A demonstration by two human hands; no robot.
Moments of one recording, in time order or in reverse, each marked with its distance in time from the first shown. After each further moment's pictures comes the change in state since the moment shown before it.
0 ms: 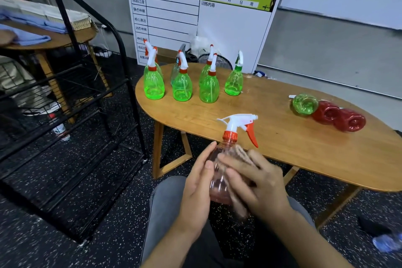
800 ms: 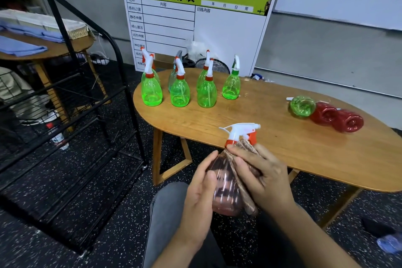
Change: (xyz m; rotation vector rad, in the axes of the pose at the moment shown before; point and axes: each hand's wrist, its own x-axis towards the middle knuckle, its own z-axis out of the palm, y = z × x) left_hand -0.007 0.009 0.003 0.046 -0.044 -0.003; right_hand 0.013 0.011 -0.004 0.094 0.080 0.135
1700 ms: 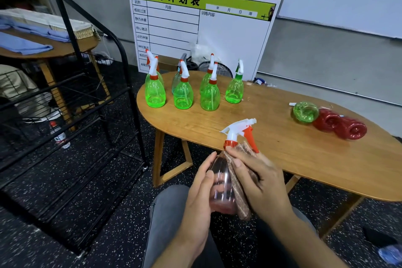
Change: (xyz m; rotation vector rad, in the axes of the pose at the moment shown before) left_hand 0.008 -0.004 -0.005 -0.105 0.020 -0.144; right_hand -0.003 -0.010 0.010 0.055 -0.061 0.181
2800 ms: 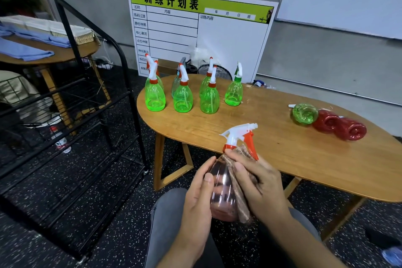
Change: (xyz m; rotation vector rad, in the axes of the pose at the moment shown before) left_hand -0.003 0.001 0.002 0.025 0.039 0.097; right_hand 0.000 0.007 0.004 0.087 0.033 -0.048
